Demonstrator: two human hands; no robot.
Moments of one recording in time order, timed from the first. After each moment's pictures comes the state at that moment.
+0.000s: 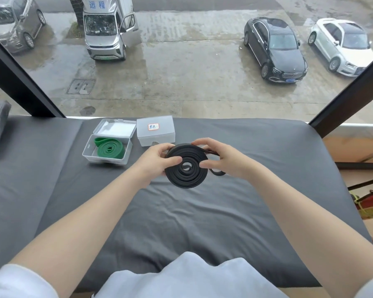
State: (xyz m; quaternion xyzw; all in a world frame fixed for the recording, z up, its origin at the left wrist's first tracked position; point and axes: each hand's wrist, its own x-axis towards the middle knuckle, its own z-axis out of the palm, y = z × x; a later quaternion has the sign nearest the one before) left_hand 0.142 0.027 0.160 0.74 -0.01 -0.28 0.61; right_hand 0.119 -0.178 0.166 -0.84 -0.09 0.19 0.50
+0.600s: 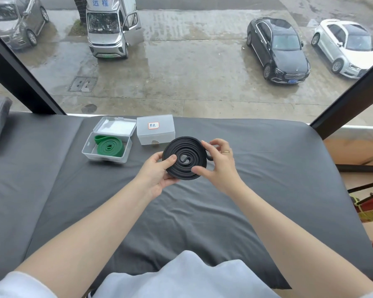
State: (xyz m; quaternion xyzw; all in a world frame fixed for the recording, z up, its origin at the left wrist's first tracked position) left_hand 0.125 0.012 0.135 0.58 0.19 -0.24 0.76; right_hand 0.101 -0.157 0.122 -0.91 0.02 -0.02 0.41
